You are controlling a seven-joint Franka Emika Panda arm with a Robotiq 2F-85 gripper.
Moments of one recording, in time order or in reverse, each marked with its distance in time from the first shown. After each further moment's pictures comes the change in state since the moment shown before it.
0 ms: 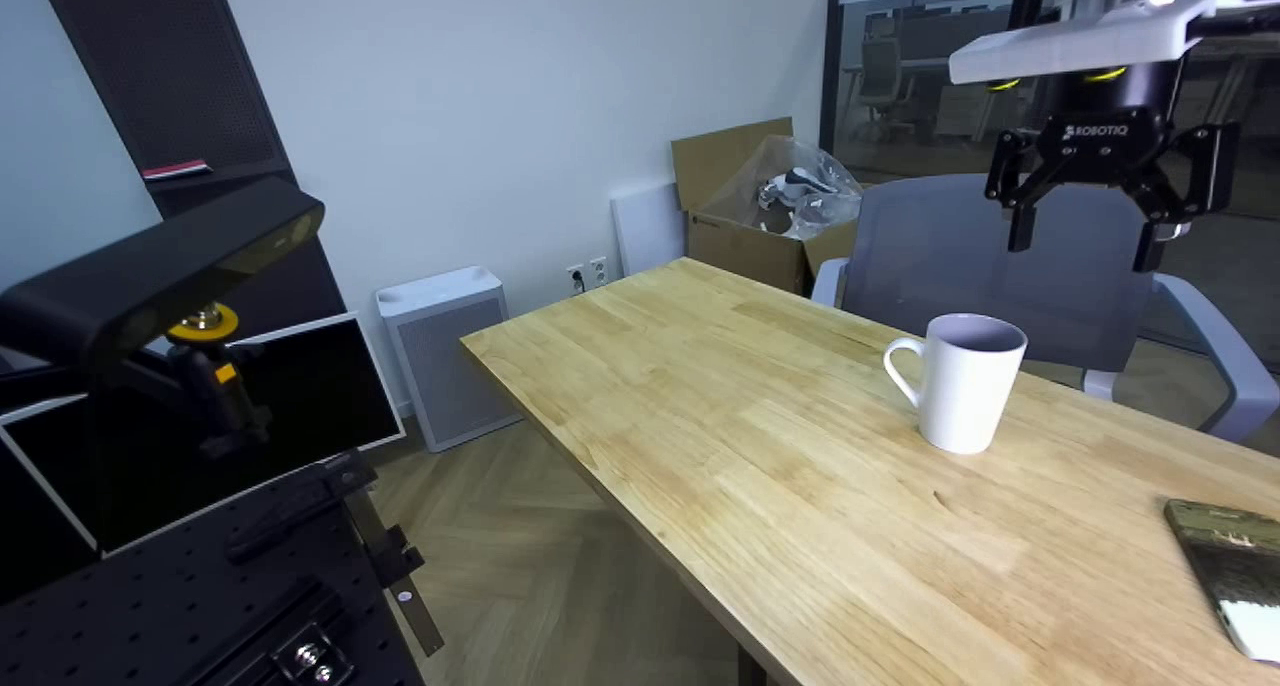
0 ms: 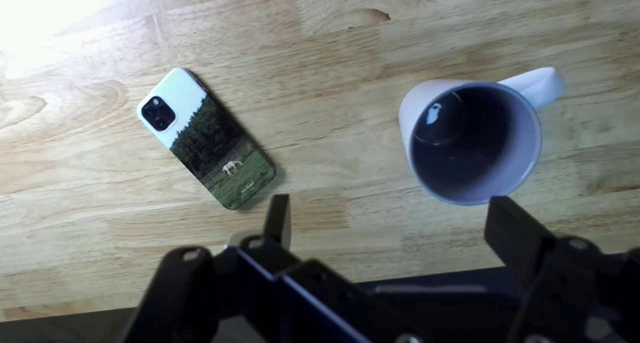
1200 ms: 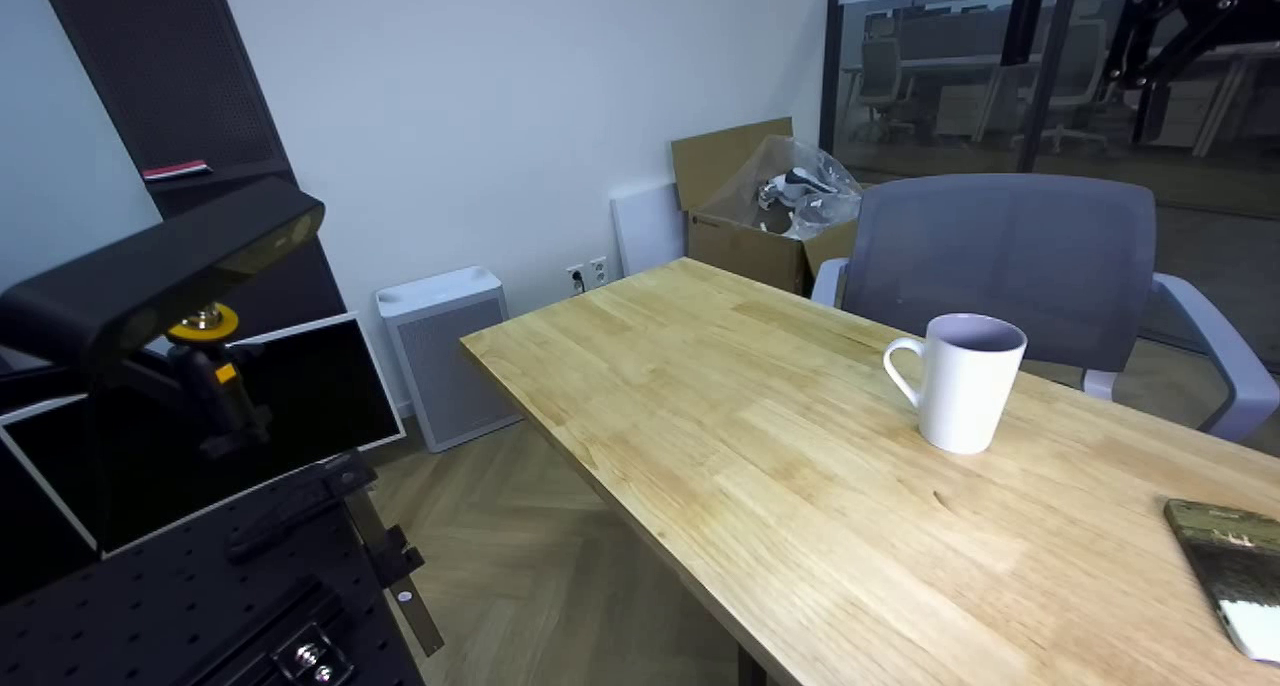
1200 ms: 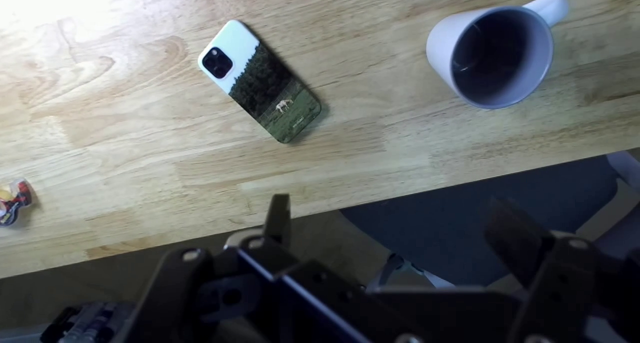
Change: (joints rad) arm -0.085 -0.134 -0.002 -0.002 0.022 -0.017 -0.042
